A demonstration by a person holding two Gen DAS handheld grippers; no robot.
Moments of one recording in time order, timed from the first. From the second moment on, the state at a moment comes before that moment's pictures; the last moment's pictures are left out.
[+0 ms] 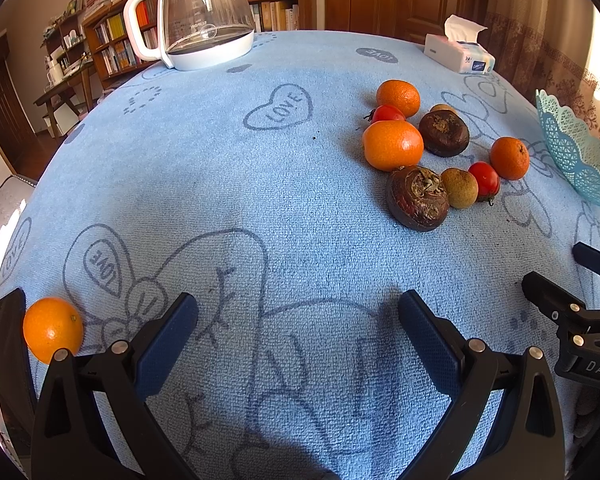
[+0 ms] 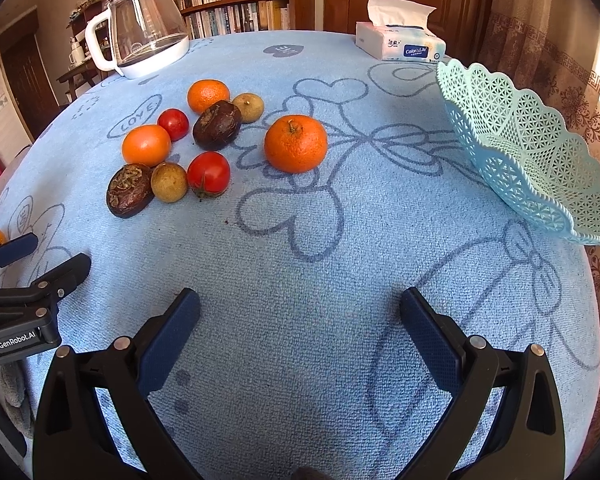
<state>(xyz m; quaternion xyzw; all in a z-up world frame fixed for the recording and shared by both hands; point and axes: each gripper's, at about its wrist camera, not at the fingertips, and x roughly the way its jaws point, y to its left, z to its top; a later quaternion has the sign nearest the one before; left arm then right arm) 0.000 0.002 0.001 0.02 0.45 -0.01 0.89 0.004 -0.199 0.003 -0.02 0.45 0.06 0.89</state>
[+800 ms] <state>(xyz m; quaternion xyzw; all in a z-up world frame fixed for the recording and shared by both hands) -0.012 0.015 0.014 -0.02 0.41 0.00 0.91 -0.006 -0.209 0.015 0.02 0.41 0.12 0.90</state>
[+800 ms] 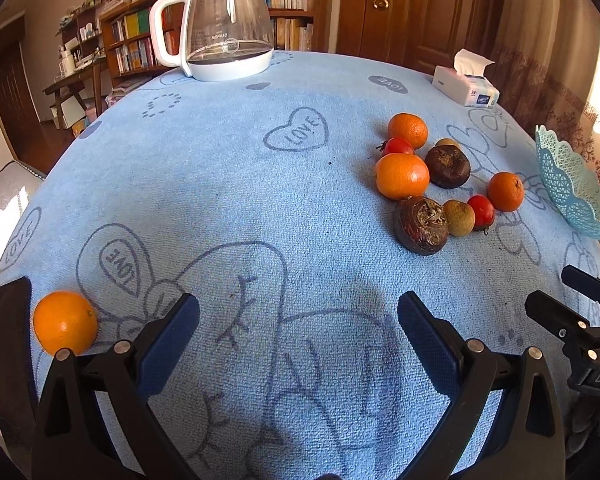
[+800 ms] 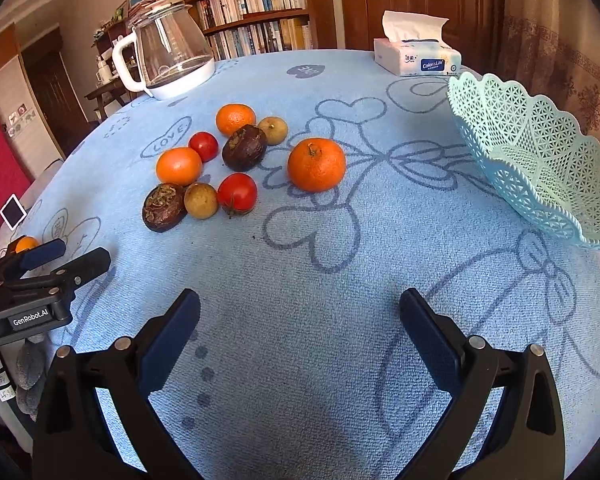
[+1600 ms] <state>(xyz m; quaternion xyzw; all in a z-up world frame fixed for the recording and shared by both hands) -0.069 0.108 0.053 0.01 0.35 0.13 0.93 -0.023 -0.213 0.032 0.05 0.35 0.13 0.93</state>
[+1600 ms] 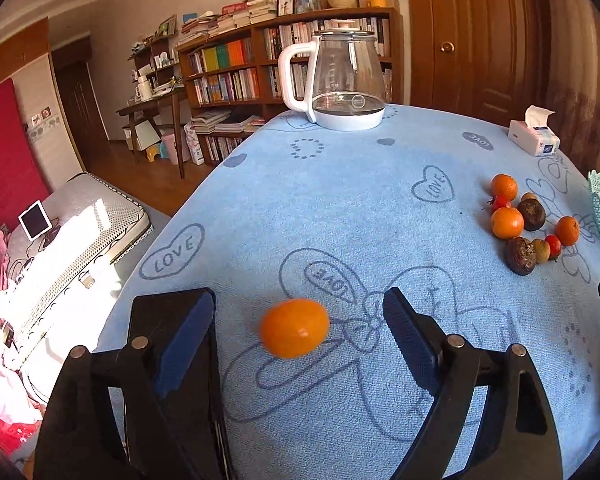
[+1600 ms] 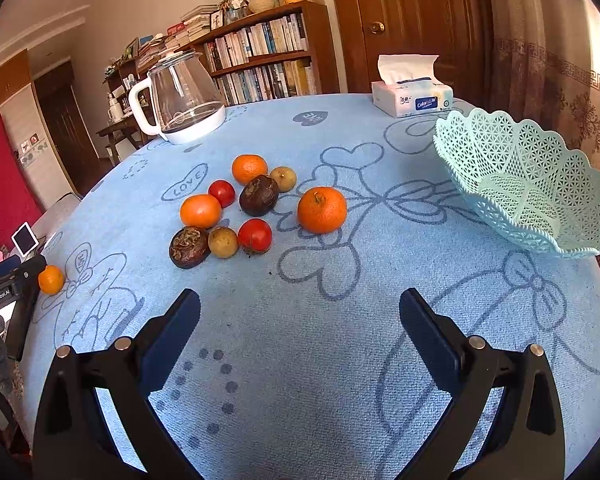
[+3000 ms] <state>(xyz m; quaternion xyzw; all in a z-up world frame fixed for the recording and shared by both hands) -0.054 0.093 0.065 -0.02 0.35 0.06 0.93 -0.011 -0.164 0.049 0.07 0.37 0.24 0.89</state>
